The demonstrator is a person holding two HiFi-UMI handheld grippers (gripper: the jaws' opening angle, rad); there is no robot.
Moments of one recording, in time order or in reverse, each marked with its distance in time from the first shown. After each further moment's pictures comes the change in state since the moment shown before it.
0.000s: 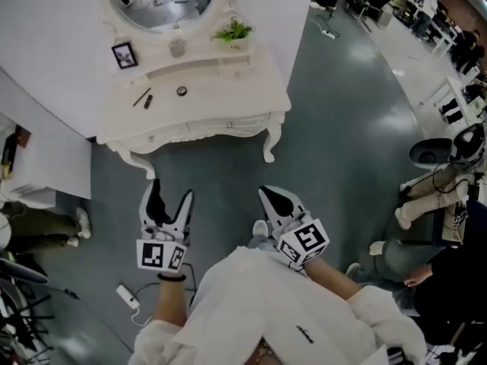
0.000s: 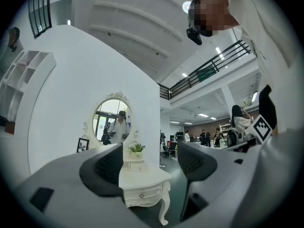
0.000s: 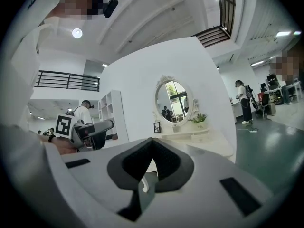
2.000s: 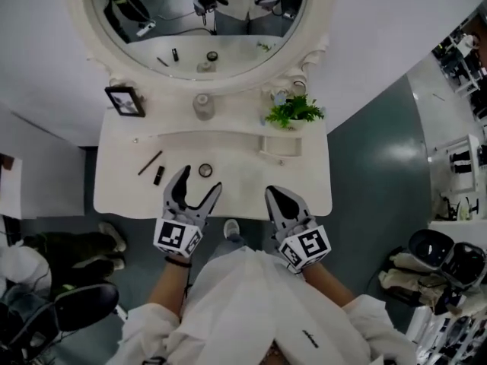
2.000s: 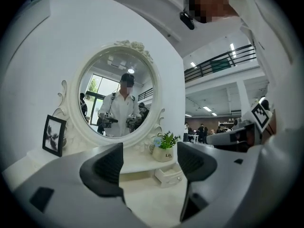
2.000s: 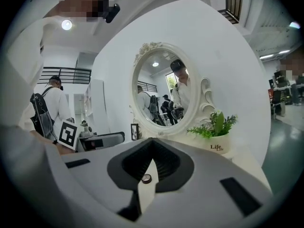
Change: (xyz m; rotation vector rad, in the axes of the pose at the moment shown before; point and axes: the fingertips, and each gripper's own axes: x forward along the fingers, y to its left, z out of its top) left arm 0.419 0.282 -0.117 -0.078 0.149 -0.057; right arm 0.458 -0.228 0.050 -0.014 0.075 0.029
